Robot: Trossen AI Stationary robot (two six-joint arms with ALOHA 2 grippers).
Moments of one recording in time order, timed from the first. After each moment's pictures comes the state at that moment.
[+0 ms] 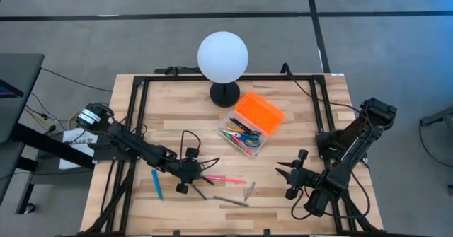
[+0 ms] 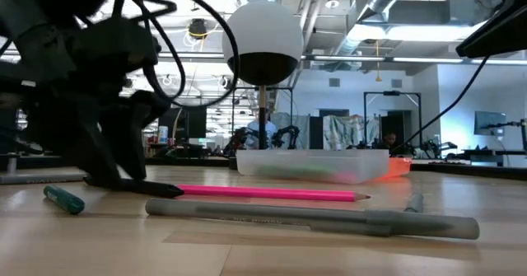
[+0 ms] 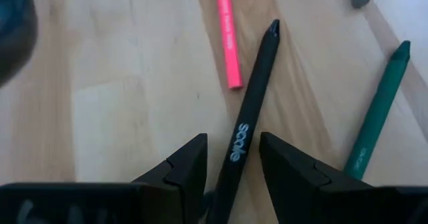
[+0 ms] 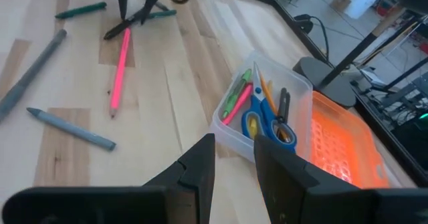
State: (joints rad) left arm -0.45 1.62 0.62 0.08 -0.18 -0.13; right arm 0.99 1.49 0.82 -0.72 1.10 0.90
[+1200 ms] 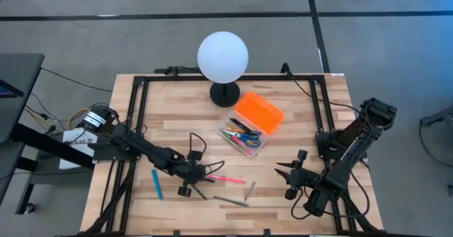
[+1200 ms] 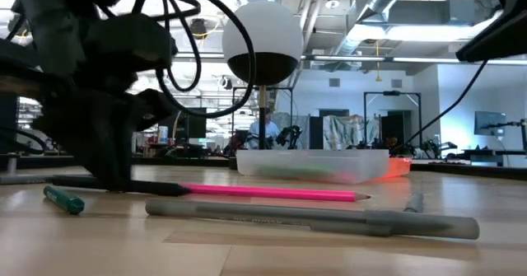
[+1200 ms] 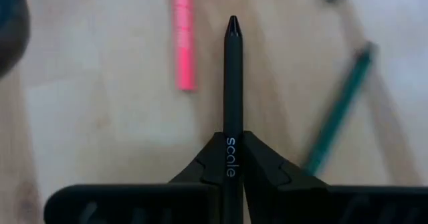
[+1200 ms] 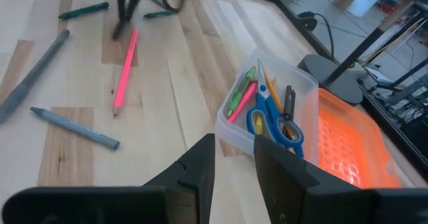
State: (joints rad) left arm -0.45 1.68 0.79 -0.19 -0.08 -0.18; right arm 0.99 1.49 0.78 -0.65 1.10 0.89
